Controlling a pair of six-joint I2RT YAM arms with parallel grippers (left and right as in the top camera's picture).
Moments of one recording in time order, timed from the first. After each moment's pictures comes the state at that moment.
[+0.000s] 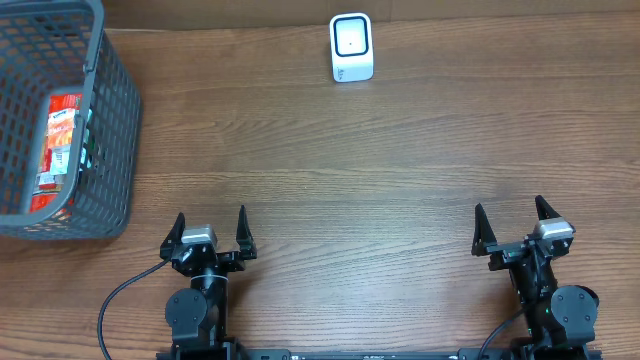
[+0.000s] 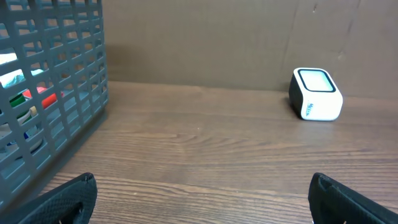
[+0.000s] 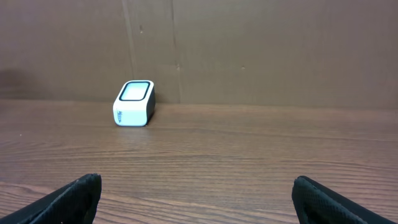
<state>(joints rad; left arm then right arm) 0.09 0.01 0.01 -0.08 0.00 -0.05 0.09 0.01 0.02 -0.03 -0.07 0.04</state>
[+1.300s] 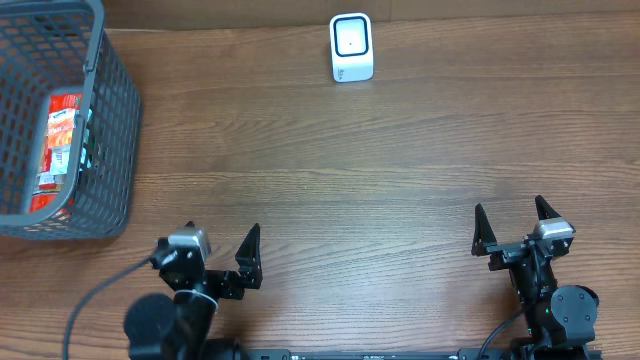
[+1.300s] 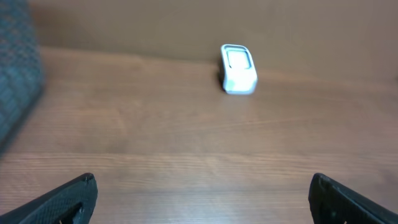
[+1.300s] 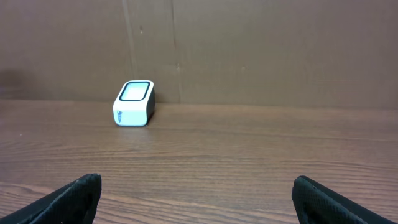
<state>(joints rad) 0.09 0.23 0.62 -0.71 0.25 -0.13 0.09 0.01 0.02 -0.03 -0.07 0.04</state>
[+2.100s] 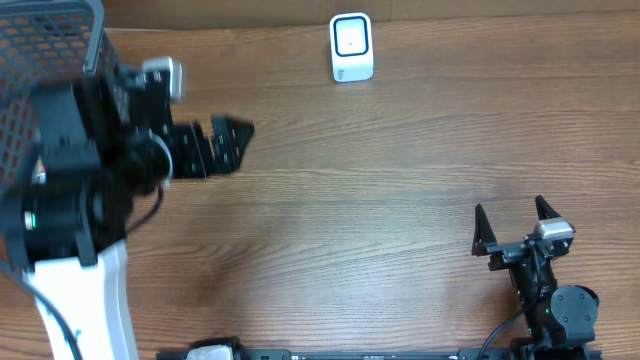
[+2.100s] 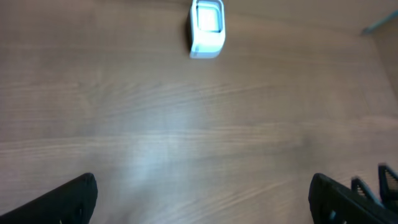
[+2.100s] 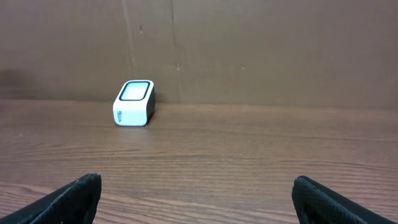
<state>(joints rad) 0.09 1.33 1.87 -1.38 0.40 -0.08 0.09 0.01 0.02 -0.03 -0.07 0.04</state>
